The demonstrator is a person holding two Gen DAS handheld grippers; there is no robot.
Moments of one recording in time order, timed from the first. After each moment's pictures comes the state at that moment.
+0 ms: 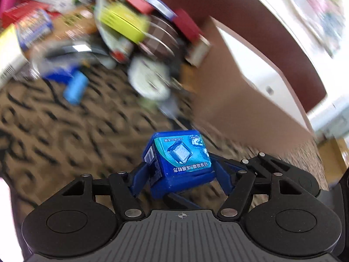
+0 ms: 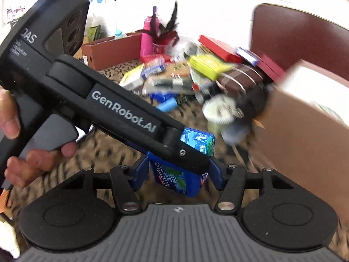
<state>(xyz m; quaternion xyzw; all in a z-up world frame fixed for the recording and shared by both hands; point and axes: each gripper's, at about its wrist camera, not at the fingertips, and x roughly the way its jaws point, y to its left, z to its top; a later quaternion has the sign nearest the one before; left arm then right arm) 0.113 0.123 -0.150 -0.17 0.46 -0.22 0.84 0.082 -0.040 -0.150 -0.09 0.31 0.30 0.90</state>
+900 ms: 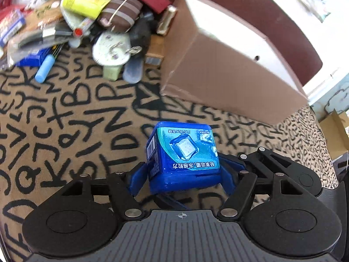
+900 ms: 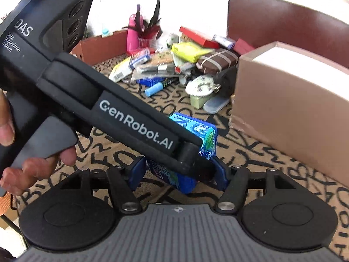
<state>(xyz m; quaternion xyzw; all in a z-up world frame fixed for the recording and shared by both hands) 0.089 0.081 -0.150 -0.12 0.47 -0.23 0.84 0.052 -0.066 -0.149 -0.07 0.31 0.26 0.91</state>
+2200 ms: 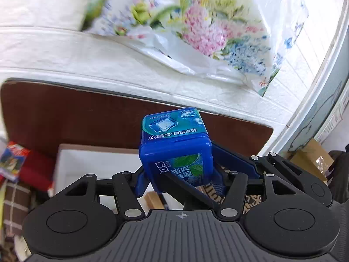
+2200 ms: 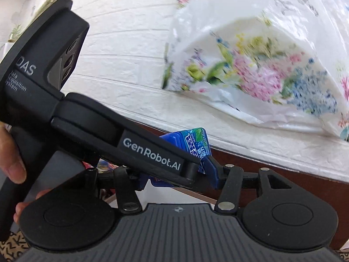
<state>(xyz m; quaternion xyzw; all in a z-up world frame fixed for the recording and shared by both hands) 0.260 -0.095 0.046 -0.10 0.32 -0.33 0.88 0.186 -0.195 0.035 -0.08 0.13 0.12 0.98</state>
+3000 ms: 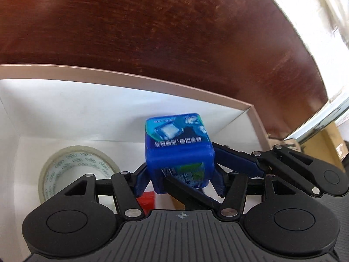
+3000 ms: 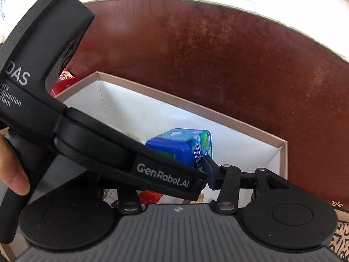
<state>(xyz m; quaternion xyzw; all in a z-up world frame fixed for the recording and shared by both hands) 0.393 -0.157 -0.128 -0.10 0.47 -0.31 0.82 0.303 -0.234 -0.104 -0.09 0.35 0.11 0.93</state>
